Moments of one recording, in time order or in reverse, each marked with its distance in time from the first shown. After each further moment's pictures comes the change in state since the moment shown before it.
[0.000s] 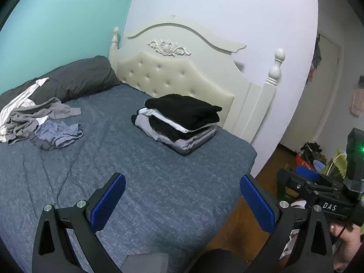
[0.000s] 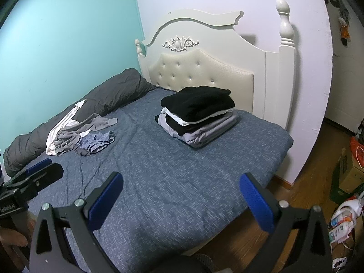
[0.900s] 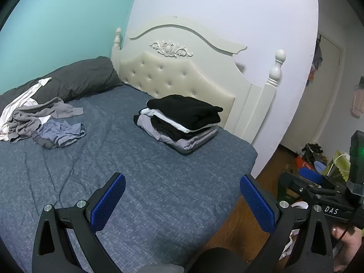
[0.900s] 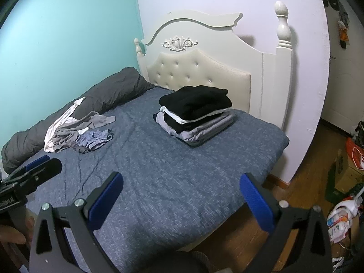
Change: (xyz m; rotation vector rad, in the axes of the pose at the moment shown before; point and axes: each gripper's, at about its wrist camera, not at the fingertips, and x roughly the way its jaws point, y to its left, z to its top) left arm -0.008 -0.002 -0.006 -0.007 -0.008 0.017; right arm -0.011 0.003 -0.006 -0.017 -0.002 -0.021
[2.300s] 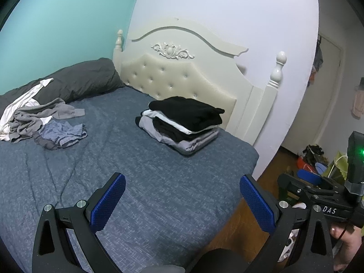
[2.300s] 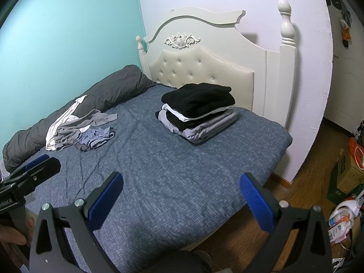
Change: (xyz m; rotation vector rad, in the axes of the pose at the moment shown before) left arm -0.003 0.008 -0.002 0.000 -0.015 0.000; right arm 0.006 0.002 -0.003 0.003 0.017 0.013
